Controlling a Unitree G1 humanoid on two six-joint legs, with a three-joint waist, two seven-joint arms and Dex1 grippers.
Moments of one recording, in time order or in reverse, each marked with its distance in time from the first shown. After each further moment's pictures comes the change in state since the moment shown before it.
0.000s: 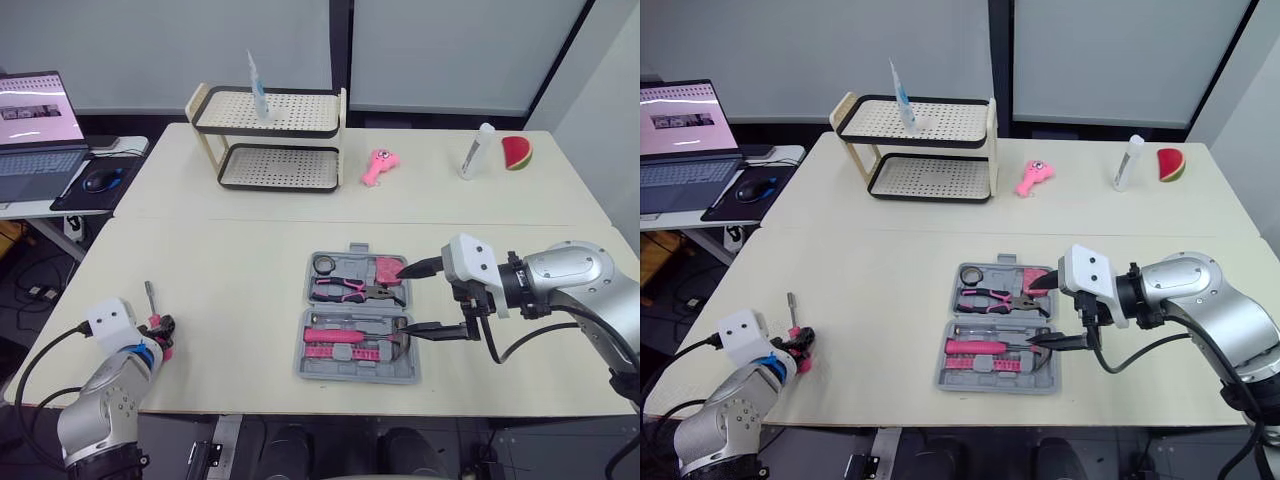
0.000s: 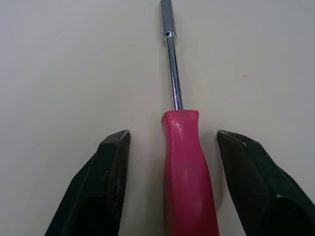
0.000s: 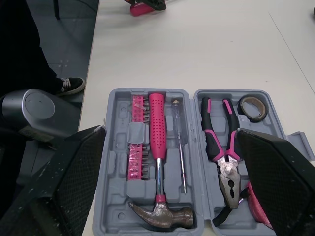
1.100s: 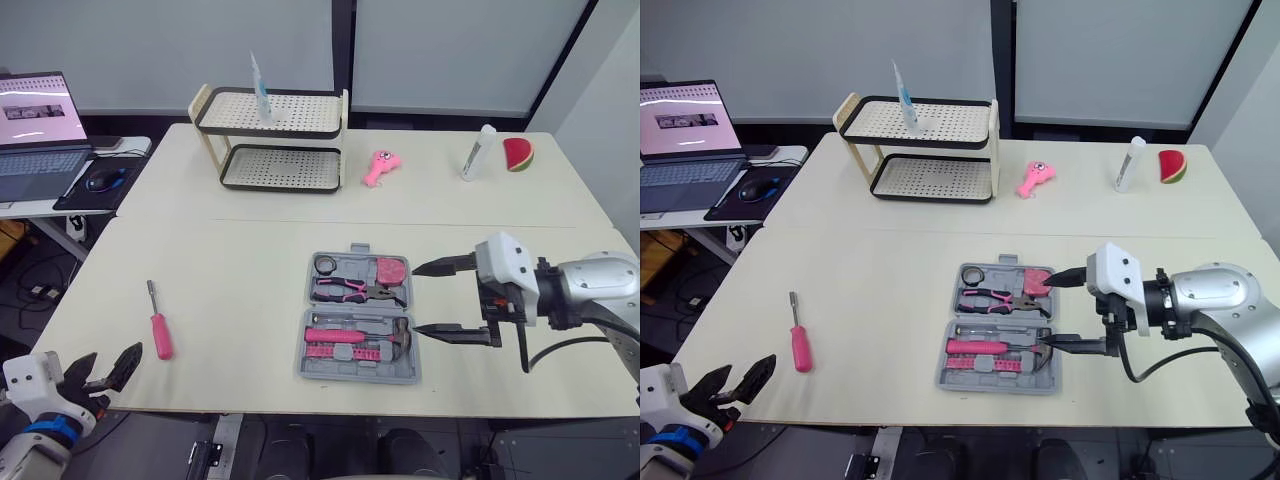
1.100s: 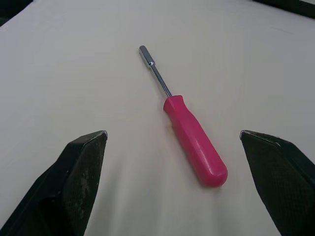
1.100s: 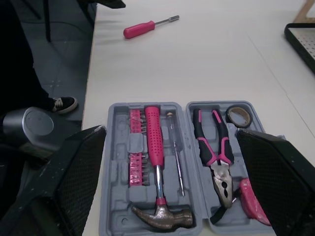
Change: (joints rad) left arm 0.410 0.078 0.187 -0.090 -0.177 -0.316 -0.547; right arm 0.103 -0.029 -0.136 -0.036 0.100 -0.036 -0.011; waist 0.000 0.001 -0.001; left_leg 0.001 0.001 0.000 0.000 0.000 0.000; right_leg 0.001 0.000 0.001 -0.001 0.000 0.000
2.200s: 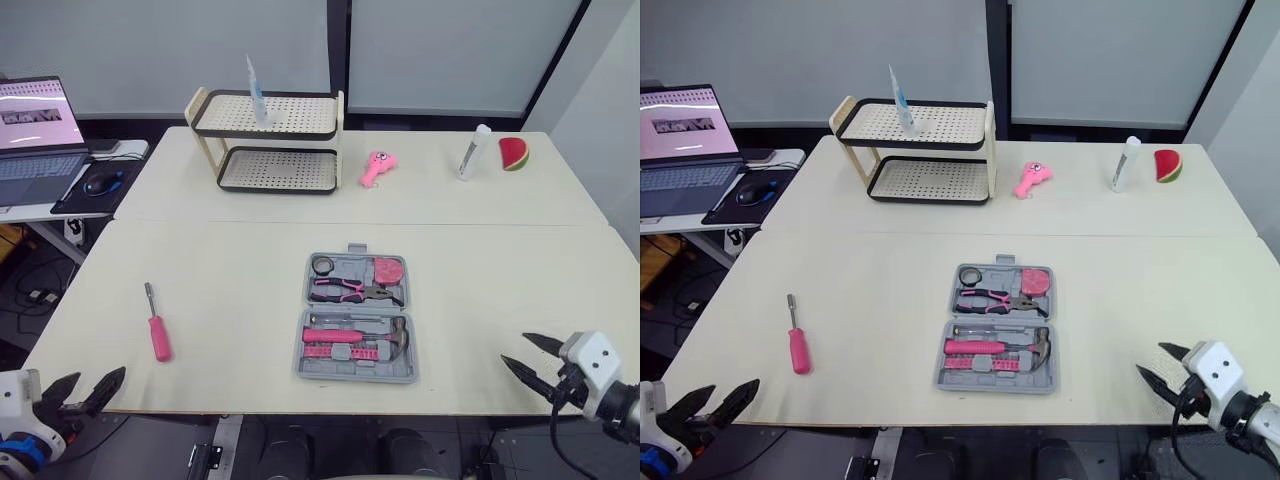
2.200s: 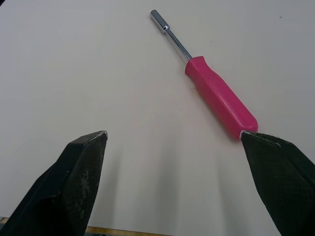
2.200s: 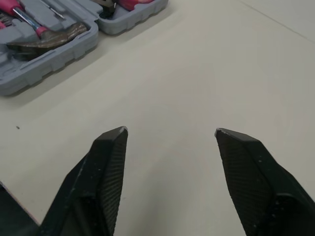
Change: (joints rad) left arm 0.037 0.135 0.022 0.240 0.078 -0.096 -0.253; right arm 0.792 0.293 -0.450 0.244 -0.319 -0.504 -0.245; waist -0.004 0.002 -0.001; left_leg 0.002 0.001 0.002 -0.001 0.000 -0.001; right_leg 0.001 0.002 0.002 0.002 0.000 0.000
